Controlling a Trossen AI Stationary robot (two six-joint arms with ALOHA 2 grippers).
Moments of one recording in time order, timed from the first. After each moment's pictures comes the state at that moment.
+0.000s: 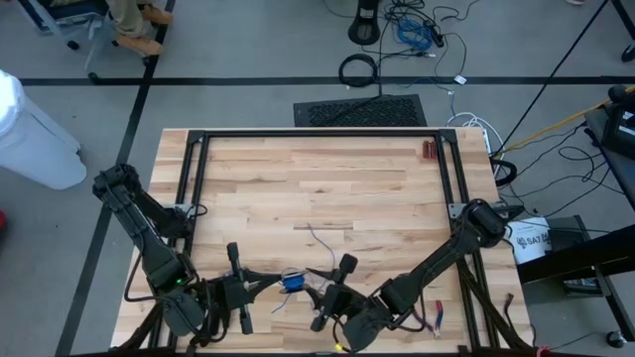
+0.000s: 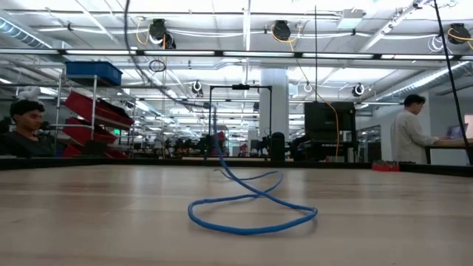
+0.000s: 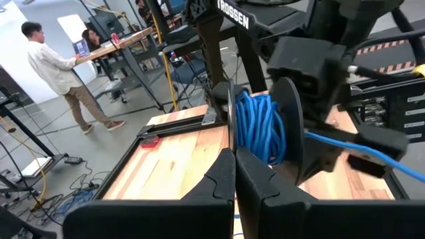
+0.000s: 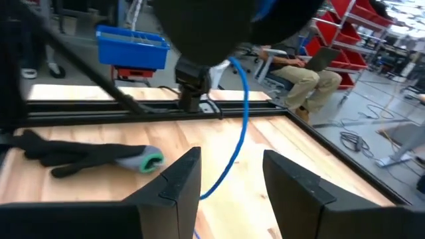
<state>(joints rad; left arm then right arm) -0.88 1.45 1.25 -0.14 -1.10 0.00 0.66 1.99 1.55 0.04 1.15 0.20</state>
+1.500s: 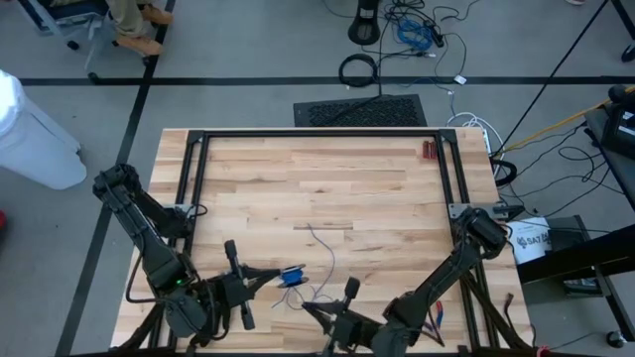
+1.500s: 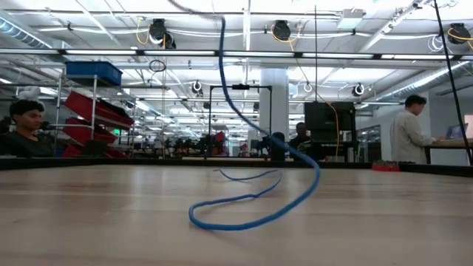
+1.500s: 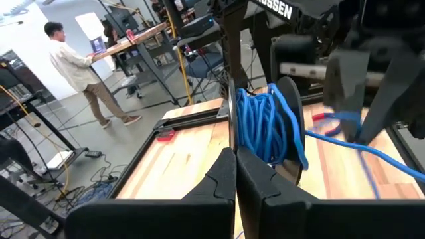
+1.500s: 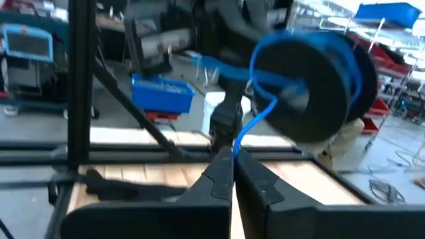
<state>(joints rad) -0.88 1.45 1.24 -0.20 -1.16 -0.02 0.76 2.06 1.55 0.57 1.16 -0.22</state>
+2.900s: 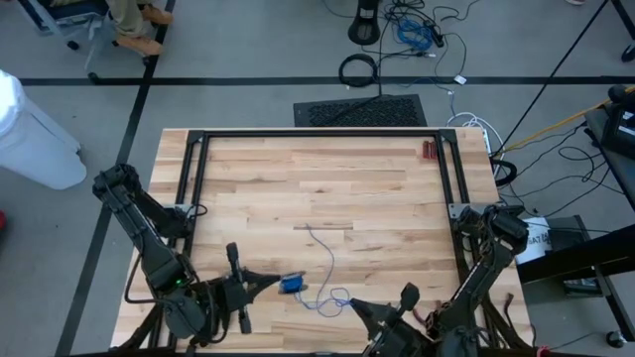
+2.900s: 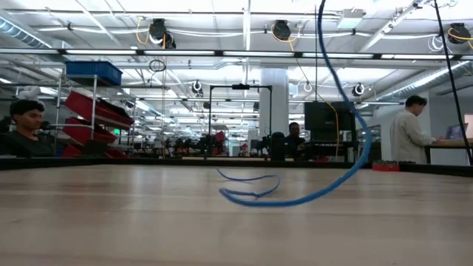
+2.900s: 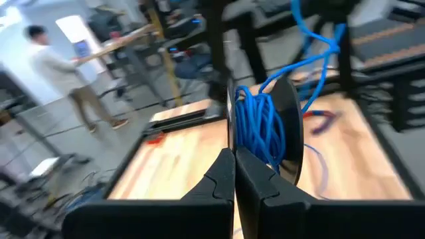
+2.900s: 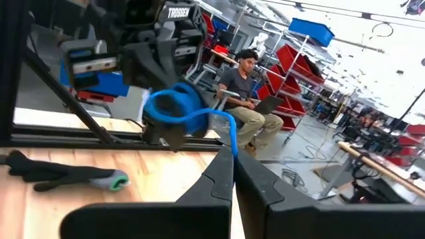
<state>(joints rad) -0.90 1.45 1.25 -0.20 -1.08 0.00 0.95 1.93 1.55 0.79 1.57 -0.74</state>
